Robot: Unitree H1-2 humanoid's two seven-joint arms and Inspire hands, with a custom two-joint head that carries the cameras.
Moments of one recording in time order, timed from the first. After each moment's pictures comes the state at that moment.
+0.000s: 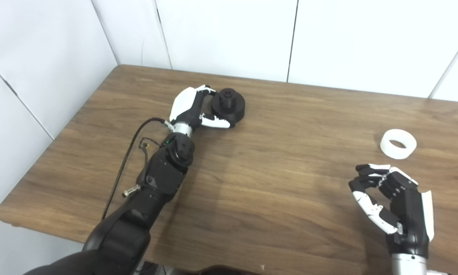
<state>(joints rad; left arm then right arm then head) -0.52 0.27 -0.13 0.58 0.49 0.07 0.20 0.11 -0.11 0.23 -0.22 -0.13 -0.16 -0.28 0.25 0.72</state>
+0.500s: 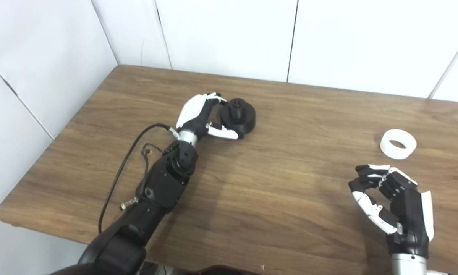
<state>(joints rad) -0.44 0.27 -0.17 0.43 0.49 0.11 0.11 0.11 -0.11 0.22 -0.22 -0.13 -0.15 -0.28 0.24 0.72</state>
